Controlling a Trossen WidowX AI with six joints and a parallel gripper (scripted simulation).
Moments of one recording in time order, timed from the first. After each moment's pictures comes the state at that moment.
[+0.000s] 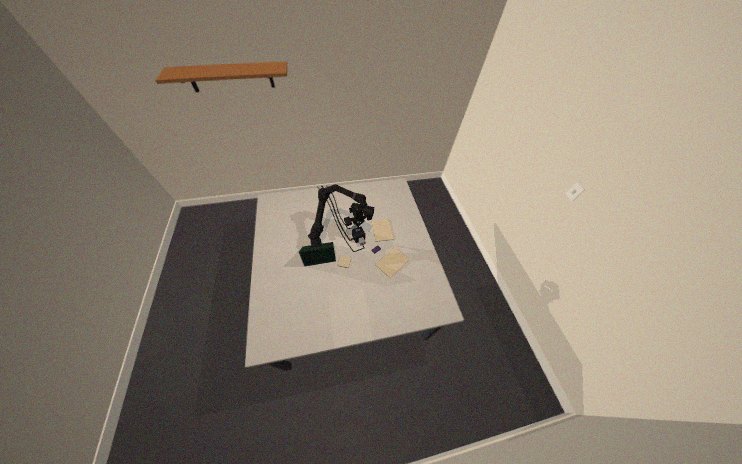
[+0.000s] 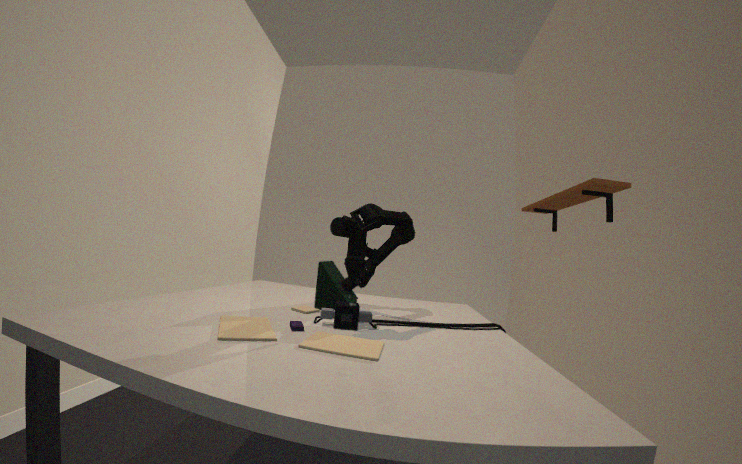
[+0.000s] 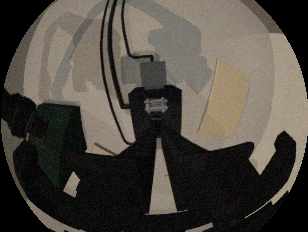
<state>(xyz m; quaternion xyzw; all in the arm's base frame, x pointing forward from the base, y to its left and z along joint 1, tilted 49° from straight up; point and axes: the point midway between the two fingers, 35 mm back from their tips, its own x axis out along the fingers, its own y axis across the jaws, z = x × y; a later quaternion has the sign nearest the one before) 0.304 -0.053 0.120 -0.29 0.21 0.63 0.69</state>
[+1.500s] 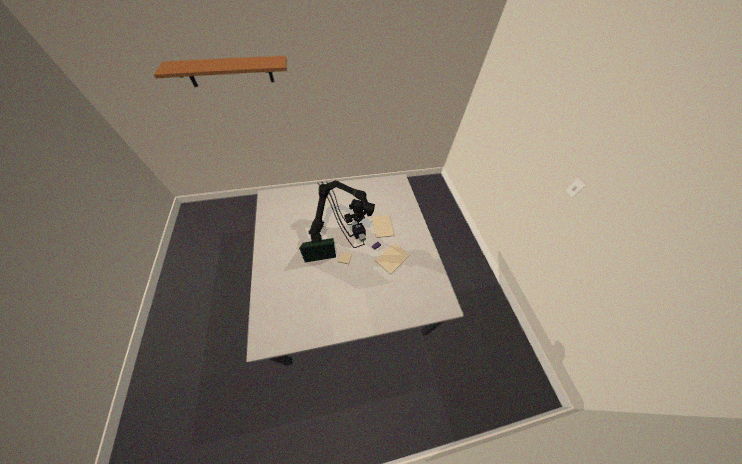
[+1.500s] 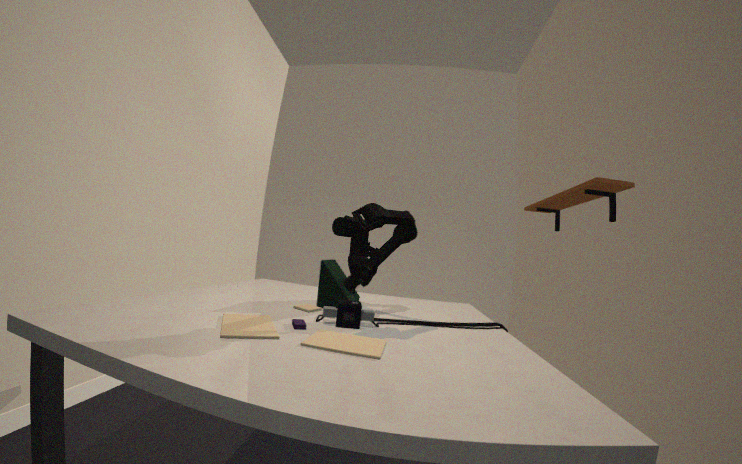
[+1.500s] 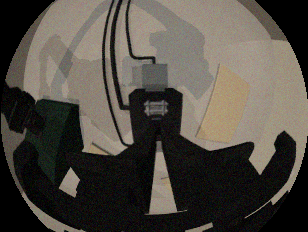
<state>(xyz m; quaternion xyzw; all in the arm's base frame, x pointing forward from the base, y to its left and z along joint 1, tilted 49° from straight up) 0.305 -0.049 0.119 -0.30 0.19 0.63 0.69</state>
